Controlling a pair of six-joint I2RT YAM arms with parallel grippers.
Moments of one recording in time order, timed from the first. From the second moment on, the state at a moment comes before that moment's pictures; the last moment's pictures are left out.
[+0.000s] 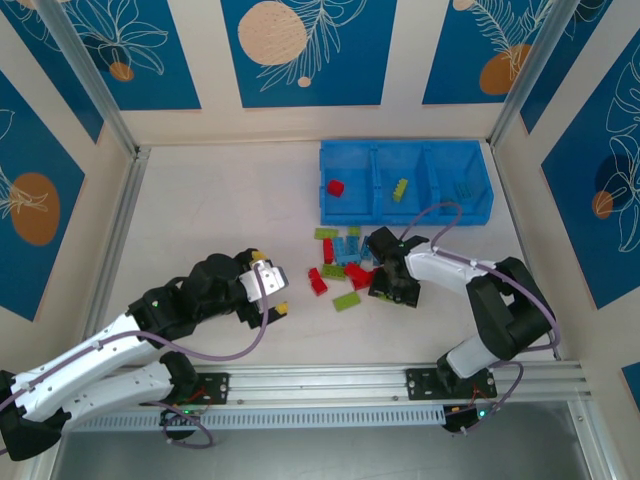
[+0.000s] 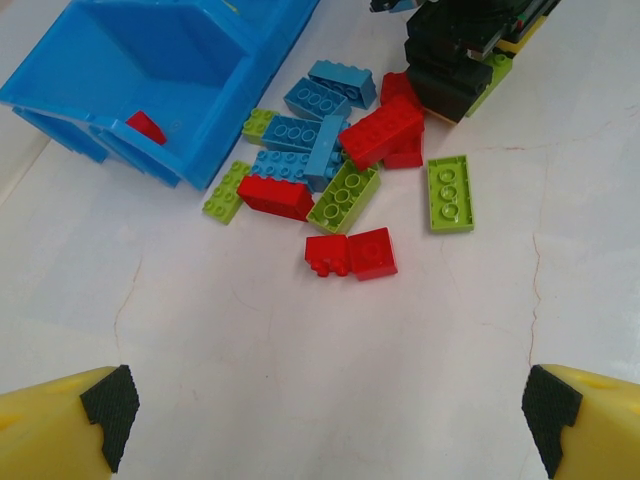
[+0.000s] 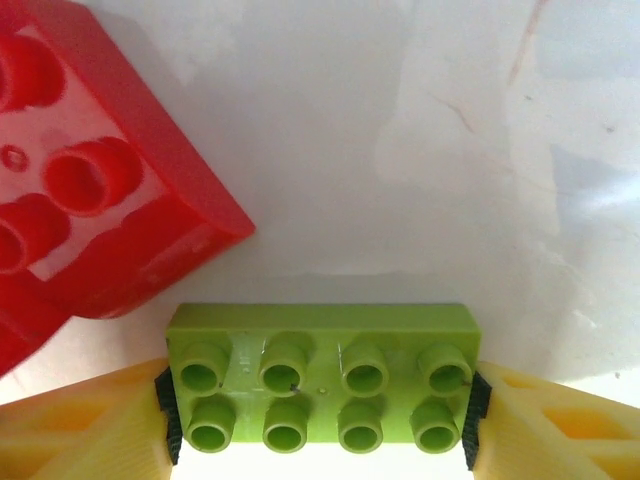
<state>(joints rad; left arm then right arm) -0.93 0.77 0.77 -0.60 -0.05 0.37 0.54 1.51 0.79 -0.81 0.08 0.86</state>
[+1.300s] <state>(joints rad) -0.93 0.77 0.76 -0.63 -0.07 0.37 0.17 1.61 1.56 -0.94 0.04 0.64</state>
